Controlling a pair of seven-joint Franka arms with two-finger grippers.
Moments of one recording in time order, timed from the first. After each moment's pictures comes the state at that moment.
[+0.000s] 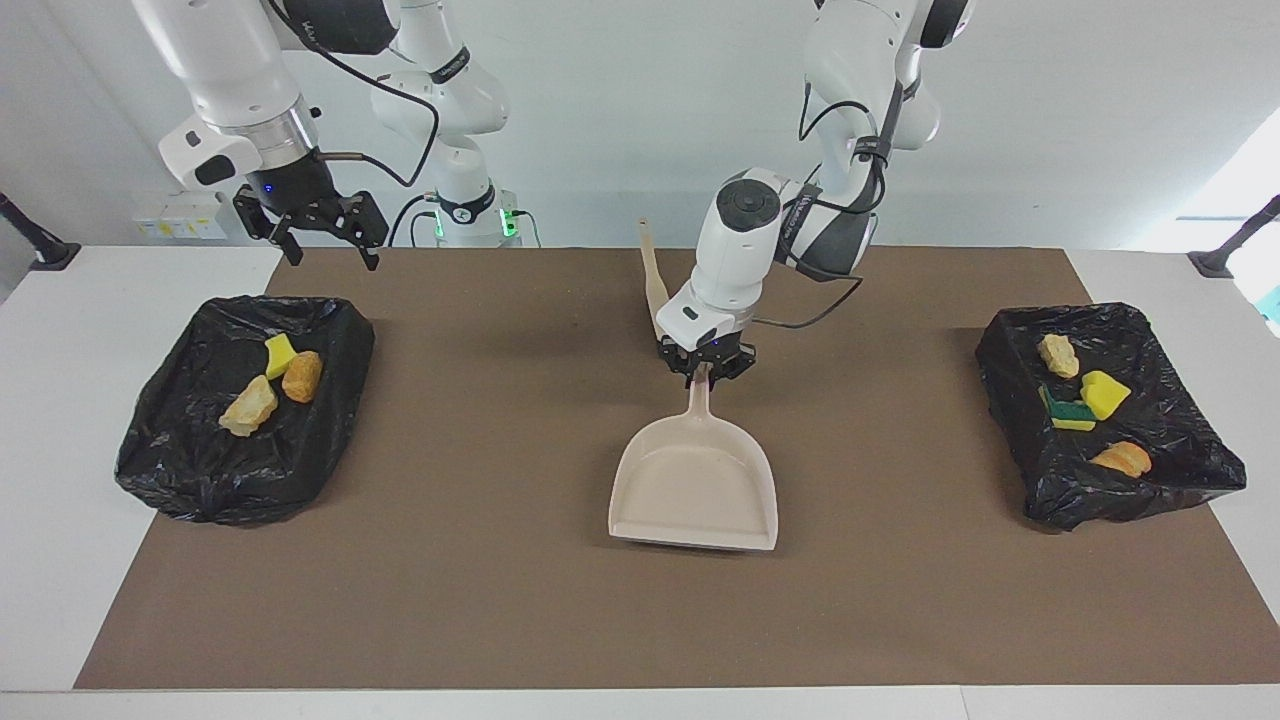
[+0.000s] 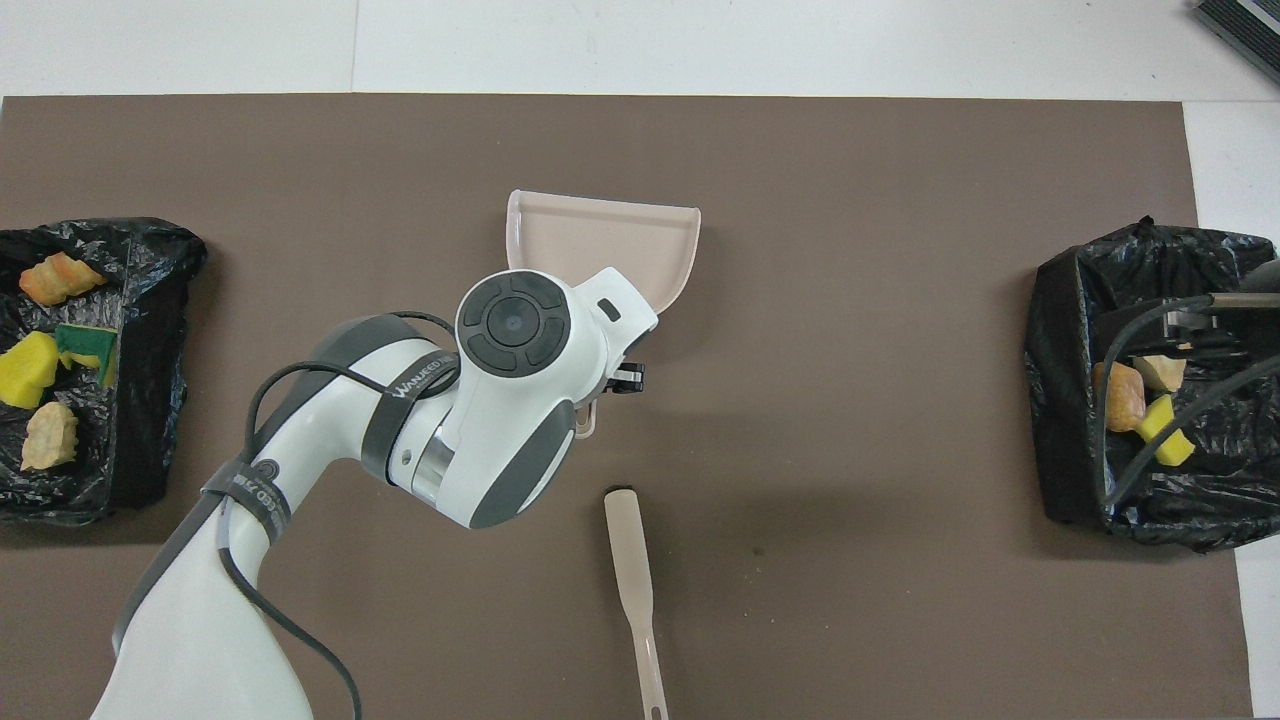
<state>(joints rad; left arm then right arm) -0.58 0.30 -0.07 -1.79 -0.04 2.17 -0.48 -0.05 -0.05 0.05 -1.63 -0.02 1.57 0.08</state>
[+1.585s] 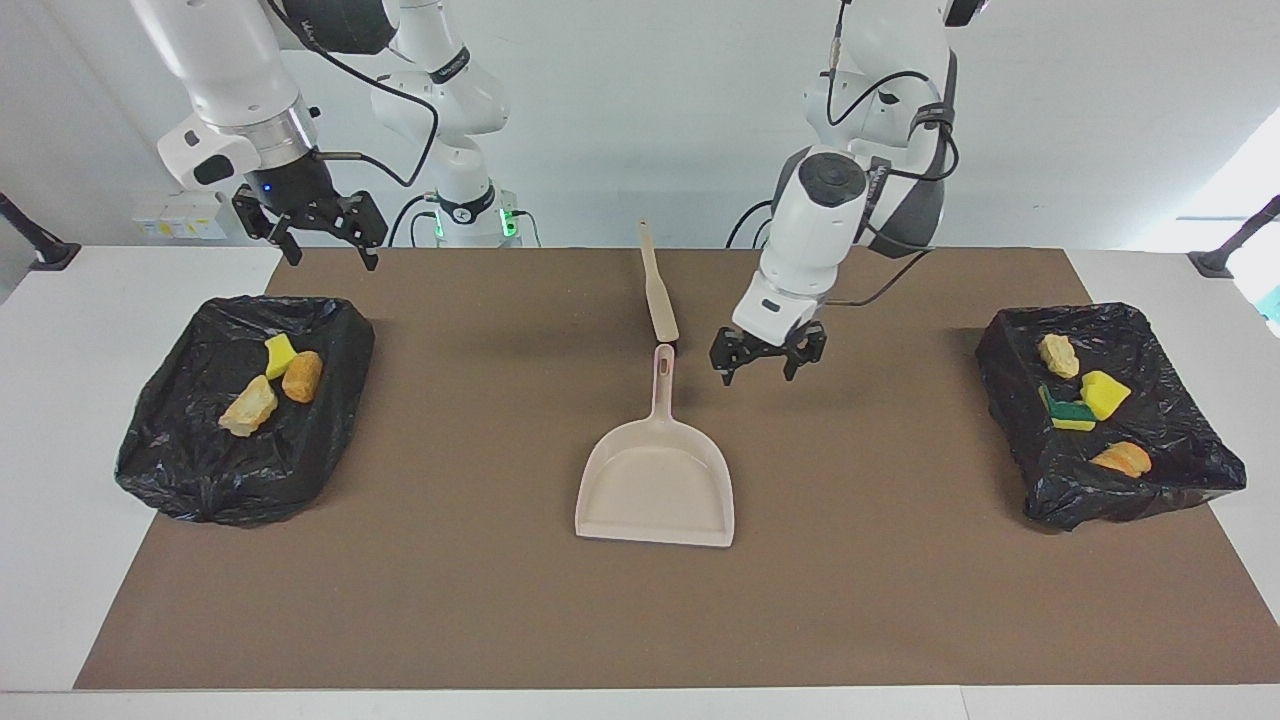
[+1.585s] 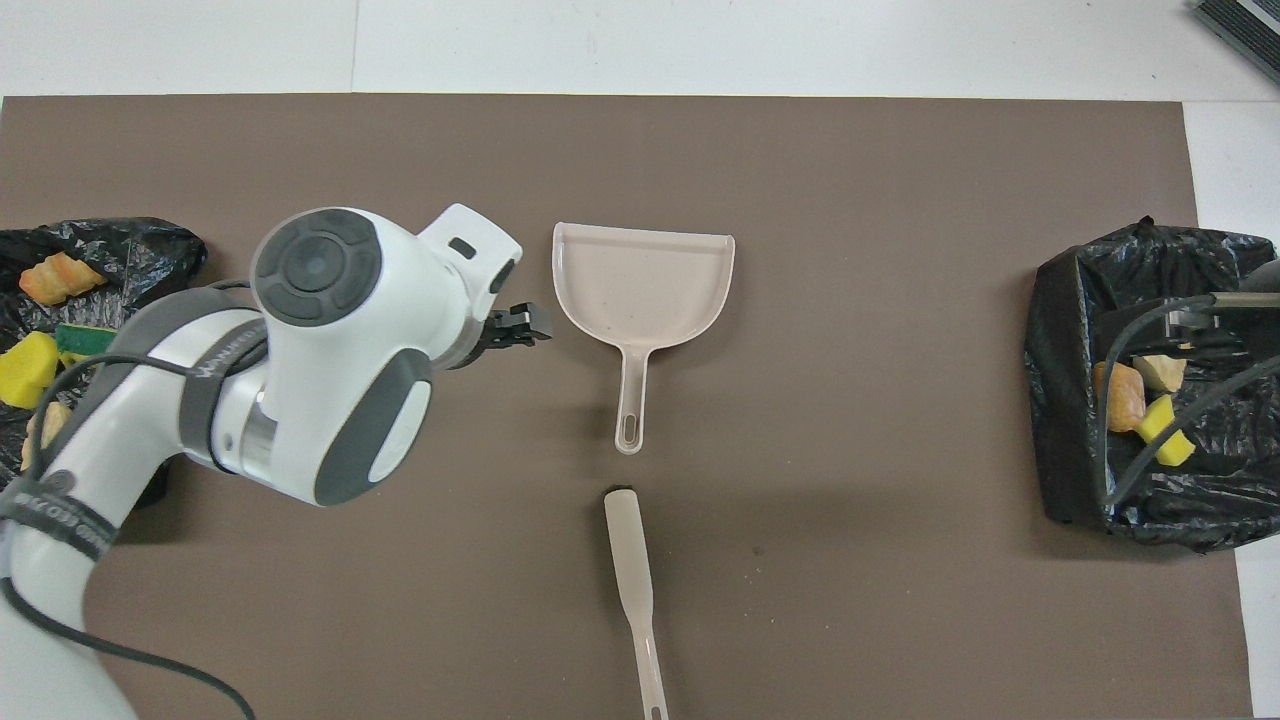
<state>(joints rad) -0.42 0.16 -0.03 -1.82 -0.04 2.06 -0.53 -0.05 -0.05 0.04 -1.63 -0.02 1.57 0.08</state>
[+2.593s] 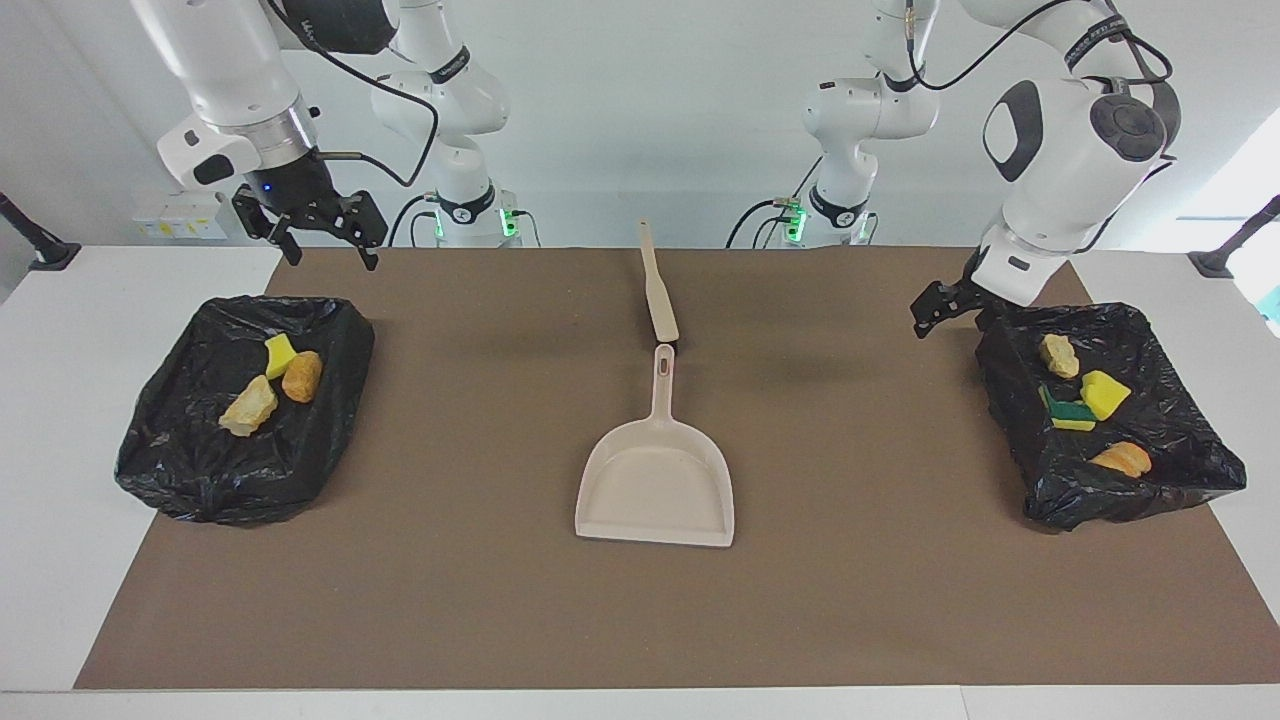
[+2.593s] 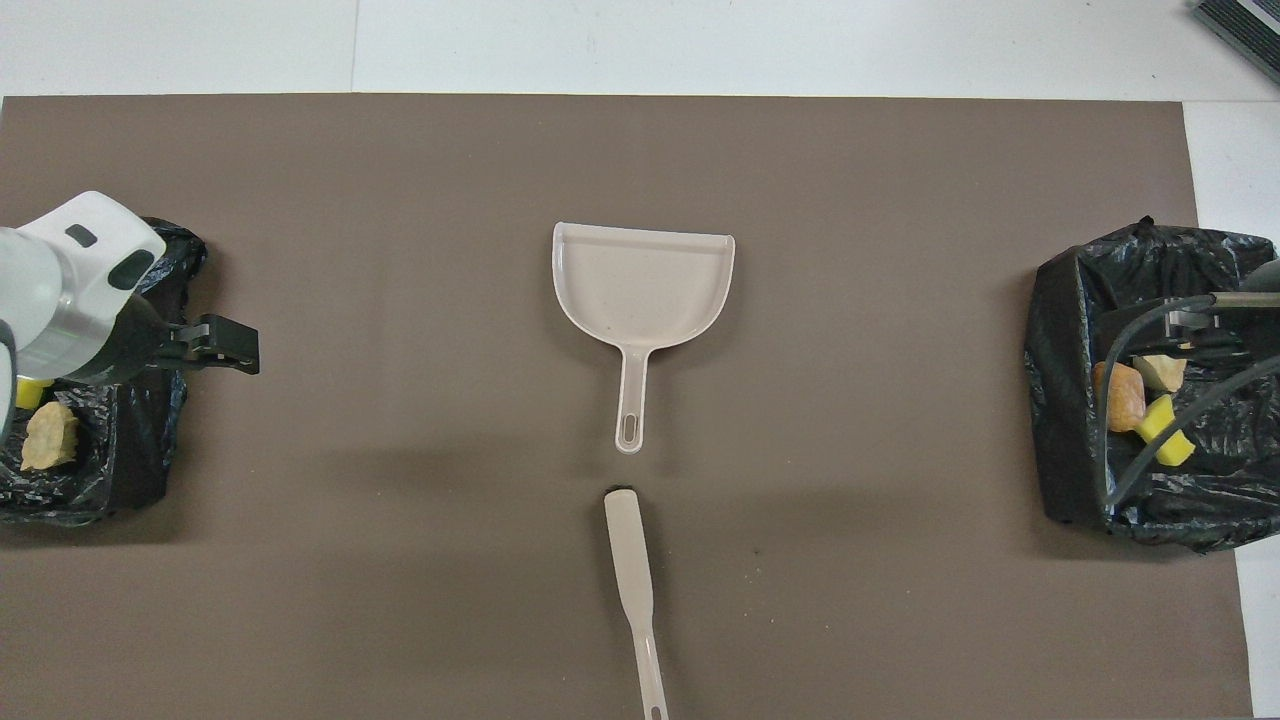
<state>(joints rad) -0.03 -0.02 -0.03 -1.86 -0.04 1.78 -0.14 -0.05 -0.05 0.04 -1.63 -0.02 1.57 0.08</state>
